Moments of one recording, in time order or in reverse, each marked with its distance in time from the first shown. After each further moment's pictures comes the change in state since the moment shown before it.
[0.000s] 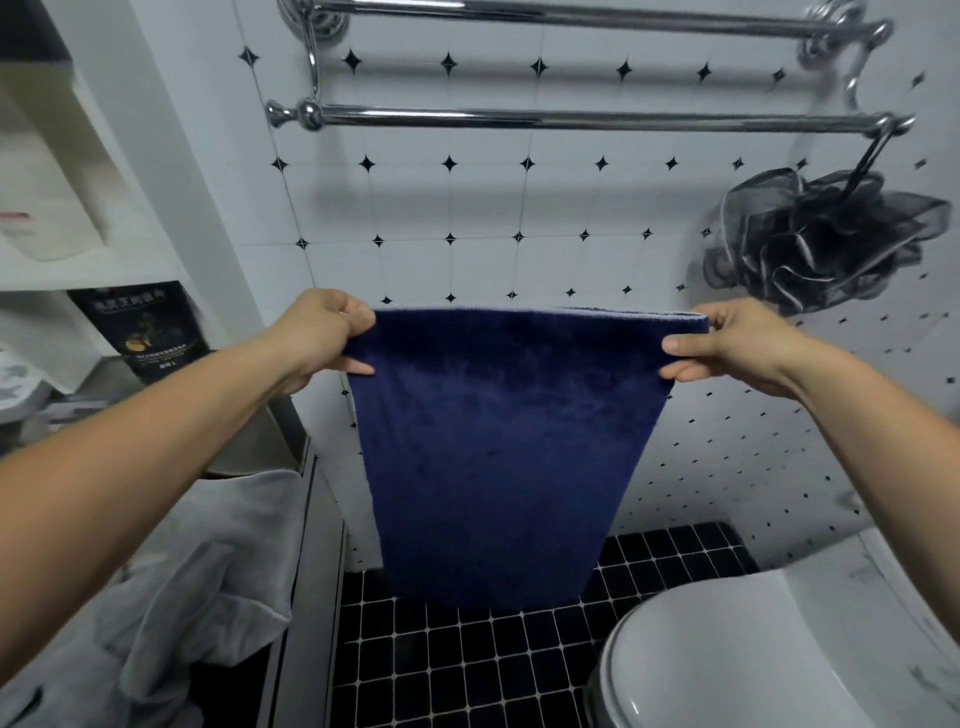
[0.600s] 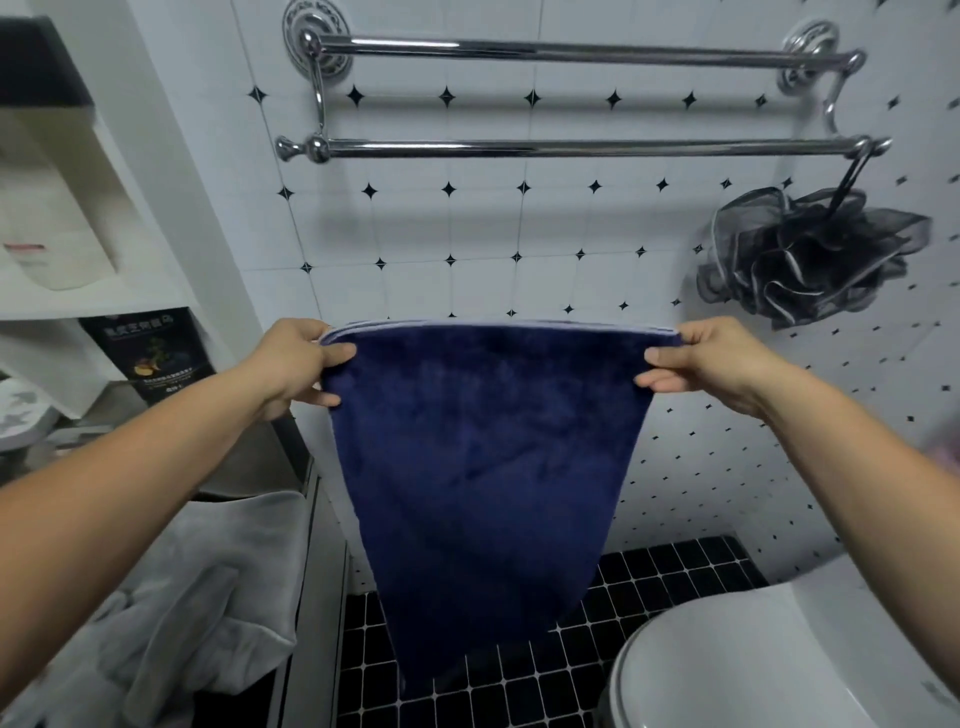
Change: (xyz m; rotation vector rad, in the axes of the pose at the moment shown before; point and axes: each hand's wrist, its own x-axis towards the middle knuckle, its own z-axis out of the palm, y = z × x) left_hand 0.008 -0.019 -0.026 0.033 0.069 -0.067; right_hand -0.002 -0.002 0.025 0.060 0.027 -0.017
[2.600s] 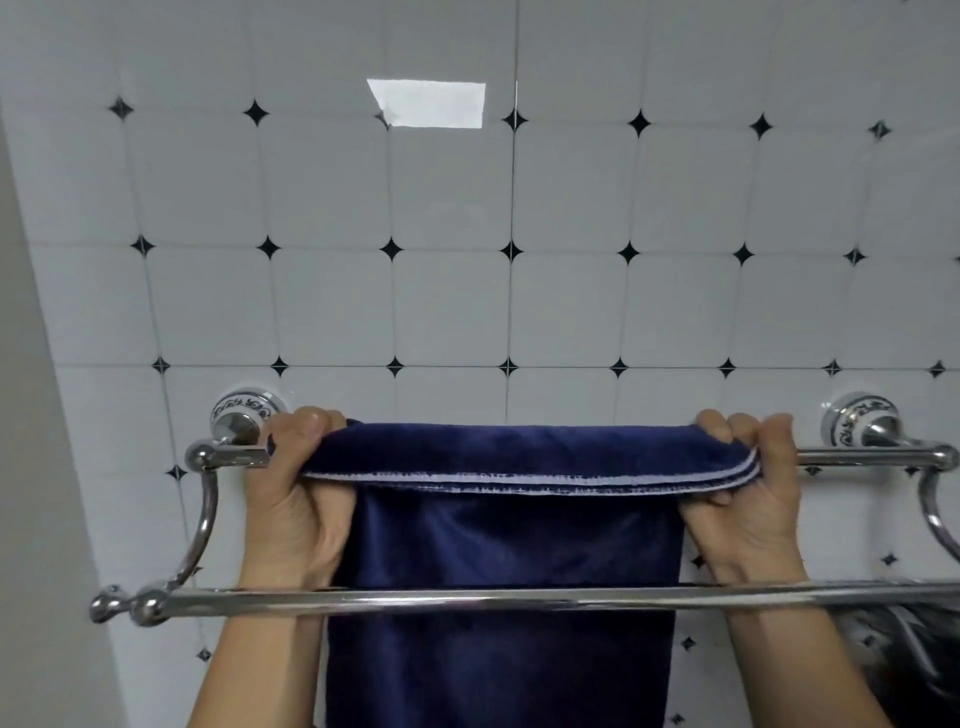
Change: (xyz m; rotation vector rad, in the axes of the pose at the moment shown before) left_hand 0.144 0.224 0.072 -1.223 -0.019 0.978; right_hand 0.208 -0.188 -0.058 1.177 -0.340 -0.868
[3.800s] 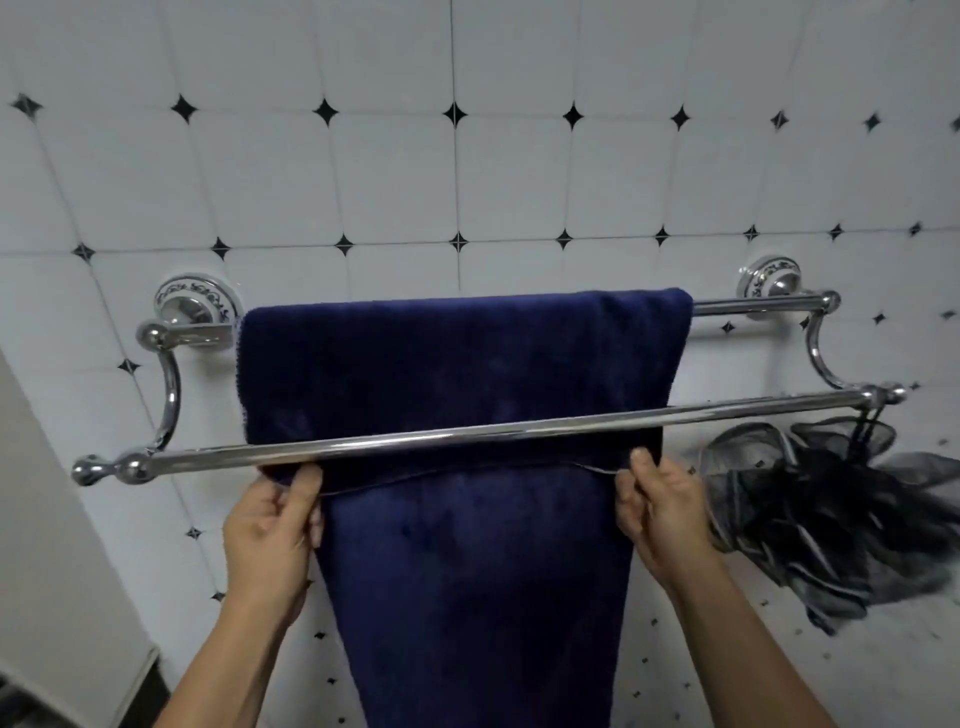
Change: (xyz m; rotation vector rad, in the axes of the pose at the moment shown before) left_hand -0.118 -0.010 -0.087 0.766 0.179 -0.157; right_hand -0.138 0.039 -0.070 -0.567 0.462 0.192
